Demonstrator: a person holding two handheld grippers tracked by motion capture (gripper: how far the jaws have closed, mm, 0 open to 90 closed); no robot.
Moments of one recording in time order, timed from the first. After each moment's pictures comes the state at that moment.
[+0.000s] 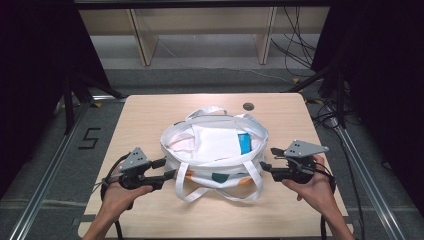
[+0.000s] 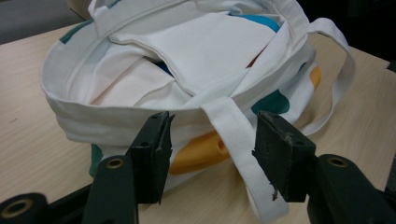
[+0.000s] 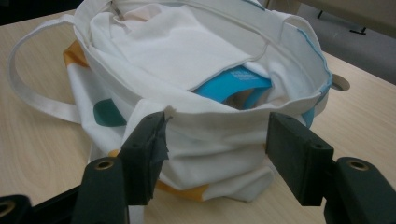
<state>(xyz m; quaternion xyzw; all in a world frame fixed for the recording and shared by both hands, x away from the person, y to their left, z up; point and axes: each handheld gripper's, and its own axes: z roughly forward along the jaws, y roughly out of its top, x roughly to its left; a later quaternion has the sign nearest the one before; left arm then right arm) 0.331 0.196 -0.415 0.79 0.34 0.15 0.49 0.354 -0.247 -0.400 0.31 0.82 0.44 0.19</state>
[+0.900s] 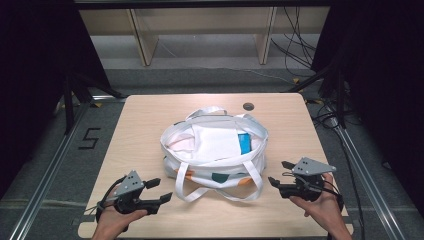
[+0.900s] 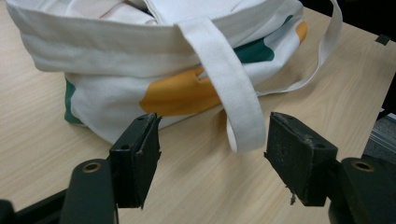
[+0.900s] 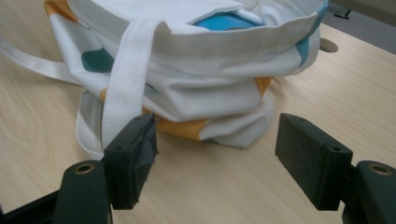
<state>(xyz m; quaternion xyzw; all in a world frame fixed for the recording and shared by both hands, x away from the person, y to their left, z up) 0.293 0.210 -0.456 0.79 0.35 0.13 0.49 0.325 -0.269 -0.432 0.33 0.82 0.41 0.21</state>
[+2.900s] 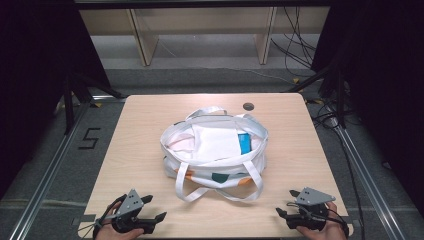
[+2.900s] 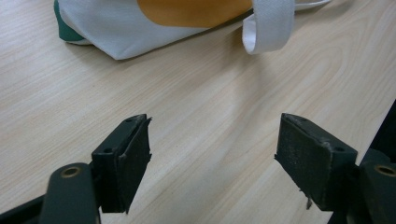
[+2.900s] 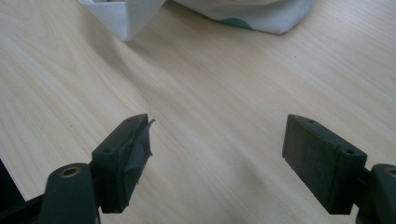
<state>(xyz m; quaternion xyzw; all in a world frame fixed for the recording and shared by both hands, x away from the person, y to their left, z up) 0.268 0.220 -0.502 0.82 0.35 0.14 0.42 0.281 -0.292 -0.496 0.34 0.85 0.35 0.19</state>
